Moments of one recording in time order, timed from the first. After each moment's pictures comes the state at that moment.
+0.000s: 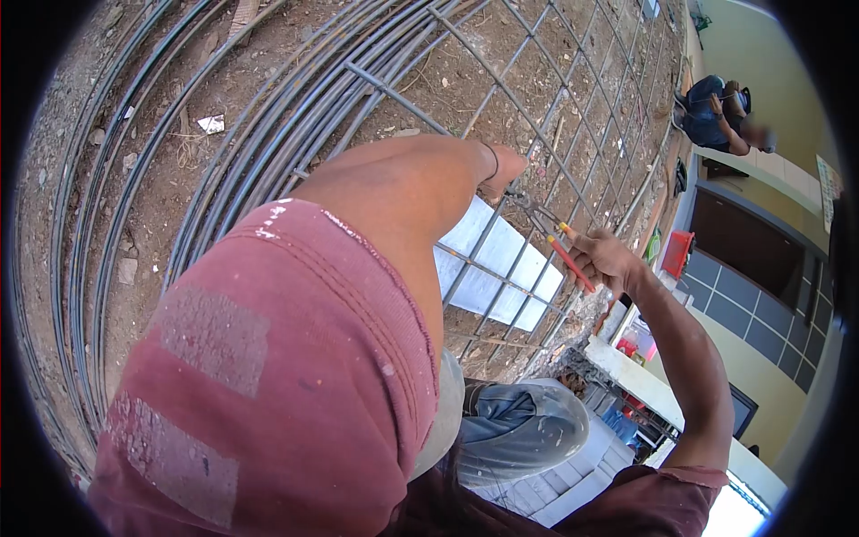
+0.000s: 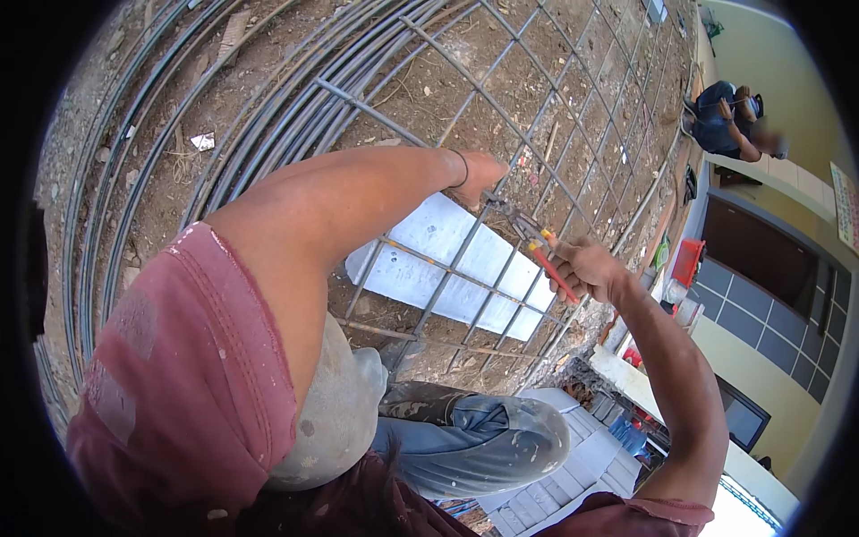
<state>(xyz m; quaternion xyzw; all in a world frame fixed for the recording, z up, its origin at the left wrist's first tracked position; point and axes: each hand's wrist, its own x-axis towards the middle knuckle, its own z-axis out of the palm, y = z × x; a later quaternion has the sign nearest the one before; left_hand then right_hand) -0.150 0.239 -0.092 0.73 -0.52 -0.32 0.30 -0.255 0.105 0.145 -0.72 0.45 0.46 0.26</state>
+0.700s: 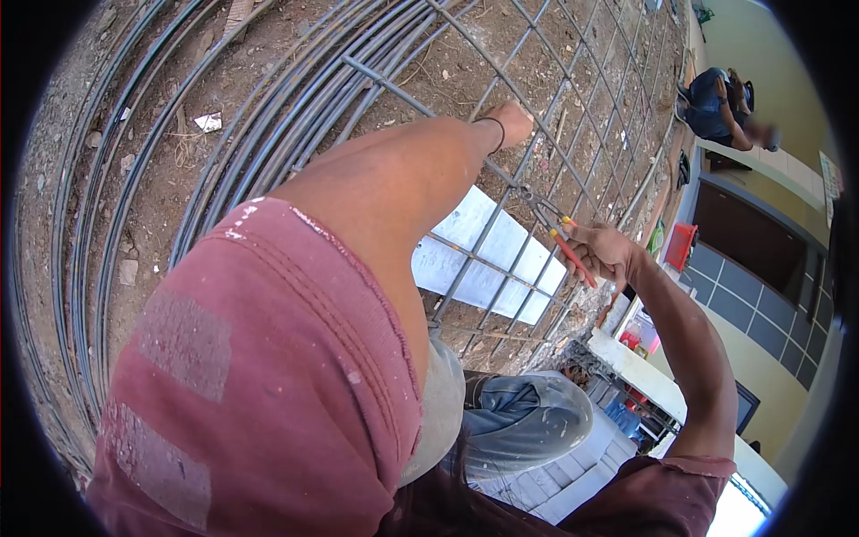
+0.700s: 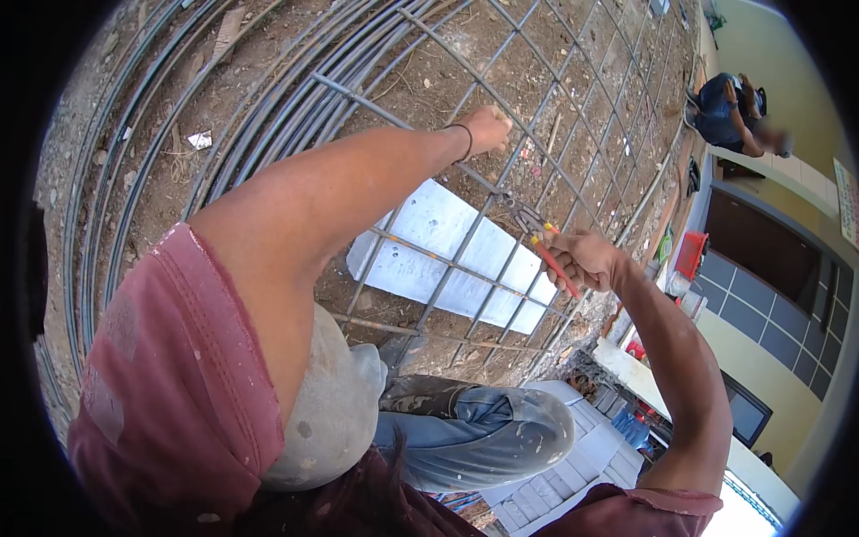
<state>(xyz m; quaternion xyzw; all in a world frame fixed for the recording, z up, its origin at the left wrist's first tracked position) -0.121 0.181 -0.148 0.64 -0.01 -0.35 0.69 -0.255 0.086 0.131 -0.69 0.42 0.53 0.26</state>
